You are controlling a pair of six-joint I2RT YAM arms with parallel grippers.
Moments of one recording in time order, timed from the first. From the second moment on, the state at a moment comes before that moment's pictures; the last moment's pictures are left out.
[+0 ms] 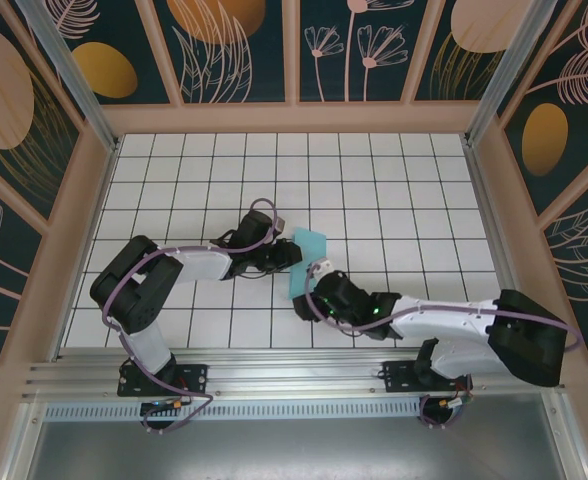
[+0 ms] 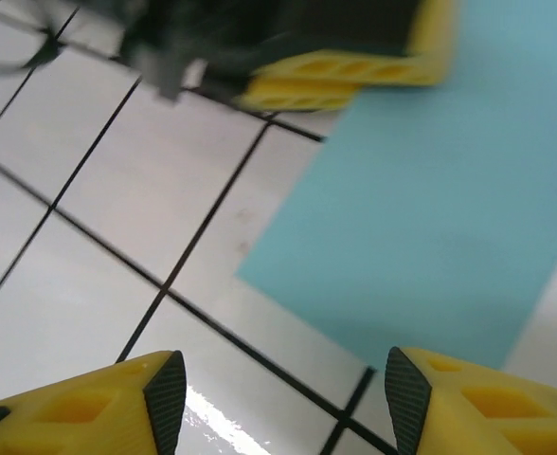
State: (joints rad) left arm -0.65 1.76 0.82 0.19 0.46 -0.96; right arm 1.15 1.25 0.48 0.04 0.21 0.52
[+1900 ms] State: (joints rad) left arm -0.63 1.37 0.71 -0.05 0.05 -0.97; right arm 1.01 1.42 0.61 0.06 0.11 0.45
